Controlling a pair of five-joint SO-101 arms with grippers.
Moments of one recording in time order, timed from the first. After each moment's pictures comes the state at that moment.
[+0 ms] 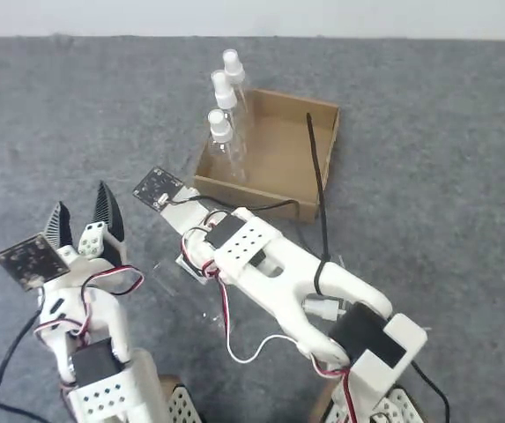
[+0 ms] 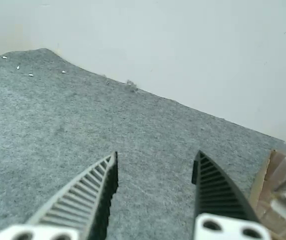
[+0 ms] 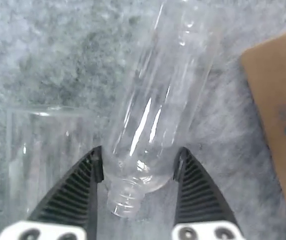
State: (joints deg) left arm -26.3 -103.5 95.1 34.9 15.7; right arm -51.5 9.5 20.0 46.7 5.9
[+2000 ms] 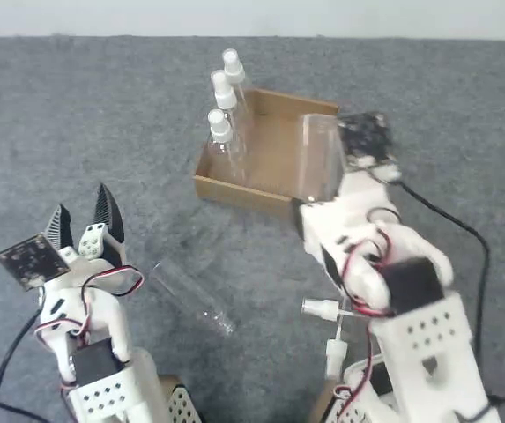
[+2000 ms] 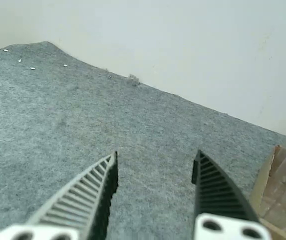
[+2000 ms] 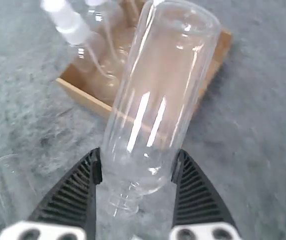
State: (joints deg) left arm -26.6 -103.5 96.1 34.9 15.7; right arm -23.3 -52.0 35.9 68.6 -8.6
